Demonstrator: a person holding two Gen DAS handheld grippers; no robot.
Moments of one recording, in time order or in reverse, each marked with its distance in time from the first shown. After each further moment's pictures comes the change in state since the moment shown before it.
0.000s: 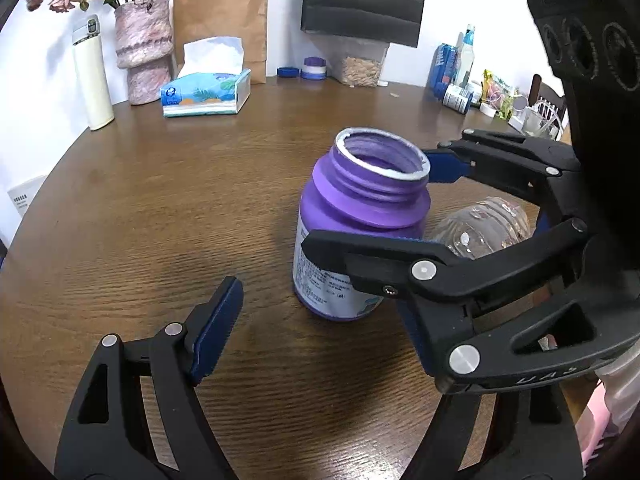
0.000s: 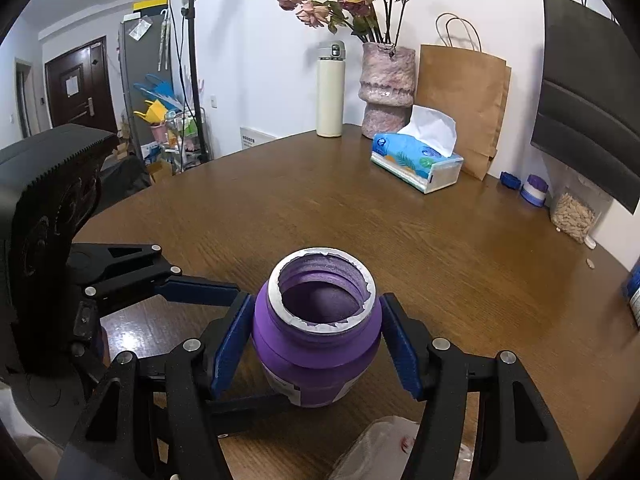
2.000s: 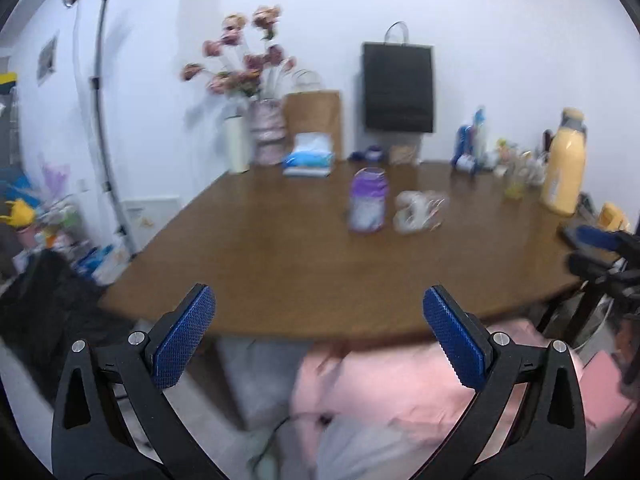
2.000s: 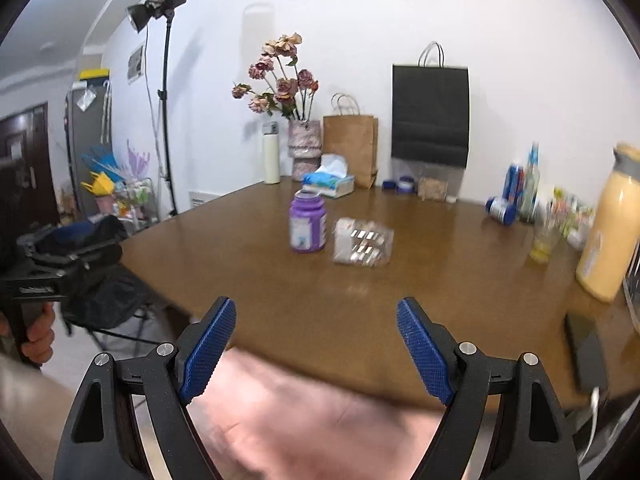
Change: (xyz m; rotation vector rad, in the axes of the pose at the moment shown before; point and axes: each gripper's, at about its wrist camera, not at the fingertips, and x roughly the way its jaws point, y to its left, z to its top) left arm -0.270 -0.058 -0.196 -0.074 -0.346 0.345; right arm -0.281 0.137 -0.188 0.208 -0.241 -0.283
